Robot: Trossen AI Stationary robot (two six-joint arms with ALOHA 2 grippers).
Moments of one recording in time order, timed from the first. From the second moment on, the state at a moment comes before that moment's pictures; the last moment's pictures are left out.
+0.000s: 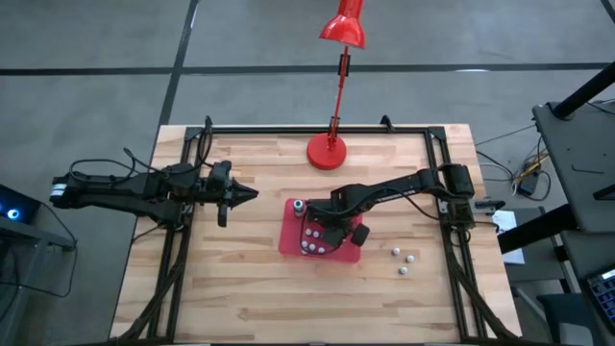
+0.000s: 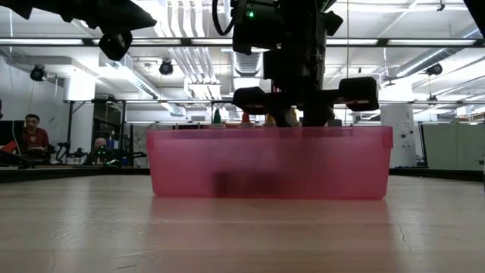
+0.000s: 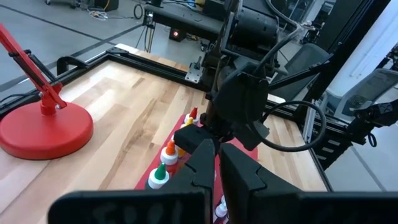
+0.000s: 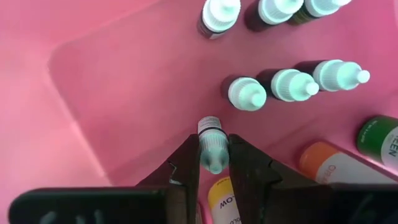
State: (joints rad) left arm -0.01 0.61 0.57 -0.12 -0.07 -0.32; right arm 0.06 1.99 1.45 -0.86 -0.11 -0.96
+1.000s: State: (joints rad) left arm -0.01 0.61 0.57 -0.12 -0.07 -0.32; right arm 0.06 1.99 1.48 -0.86 -0.11 -0.90
